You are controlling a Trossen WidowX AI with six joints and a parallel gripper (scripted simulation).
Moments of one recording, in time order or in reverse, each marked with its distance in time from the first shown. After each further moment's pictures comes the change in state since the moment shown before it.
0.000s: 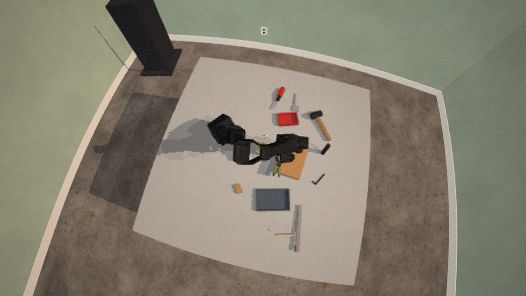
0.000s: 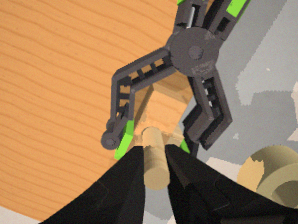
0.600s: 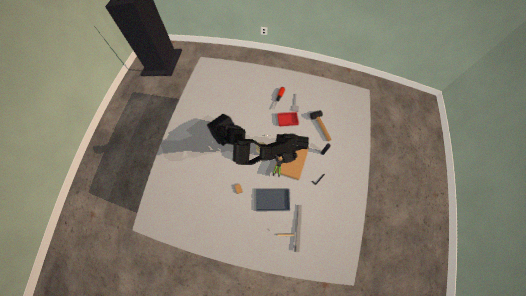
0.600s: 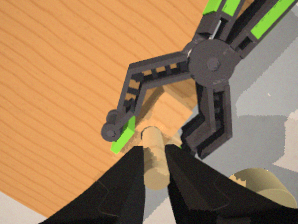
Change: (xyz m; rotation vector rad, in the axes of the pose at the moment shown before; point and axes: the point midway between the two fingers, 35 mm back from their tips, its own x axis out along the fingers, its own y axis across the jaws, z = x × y) arm 0.000 0.000 0.000 -0.216 0.000 0.001
